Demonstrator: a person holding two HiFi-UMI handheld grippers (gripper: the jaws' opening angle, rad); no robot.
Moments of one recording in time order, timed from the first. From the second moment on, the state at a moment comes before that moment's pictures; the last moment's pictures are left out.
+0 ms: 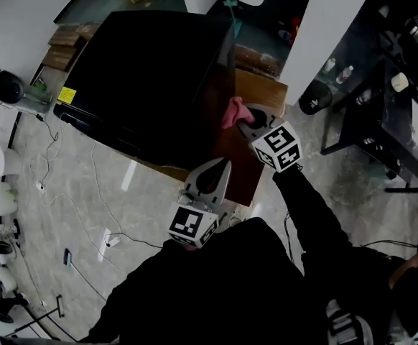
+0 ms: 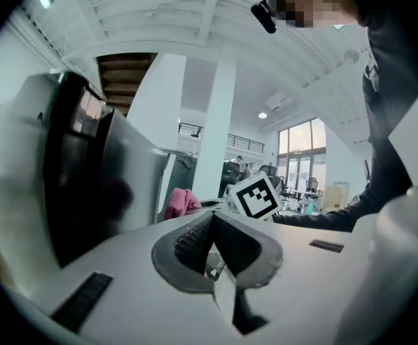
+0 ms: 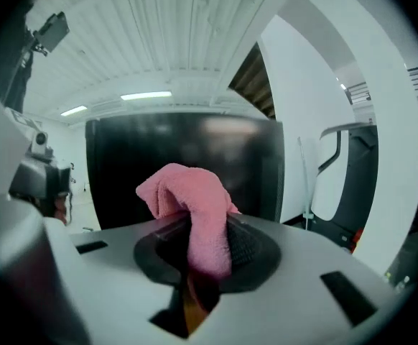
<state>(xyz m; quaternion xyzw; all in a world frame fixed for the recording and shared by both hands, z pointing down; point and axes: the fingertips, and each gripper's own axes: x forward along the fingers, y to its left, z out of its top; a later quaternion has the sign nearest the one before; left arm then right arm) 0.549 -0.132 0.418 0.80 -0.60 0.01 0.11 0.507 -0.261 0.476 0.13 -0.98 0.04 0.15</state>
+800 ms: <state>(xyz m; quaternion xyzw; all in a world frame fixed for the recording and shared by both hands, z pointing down) 0.499 -0.040 0.407 0.80 -0.60 -0.01 0.09 0.454 -0.136 0.392 0.11 -0.99 -0.01 0.07</state>
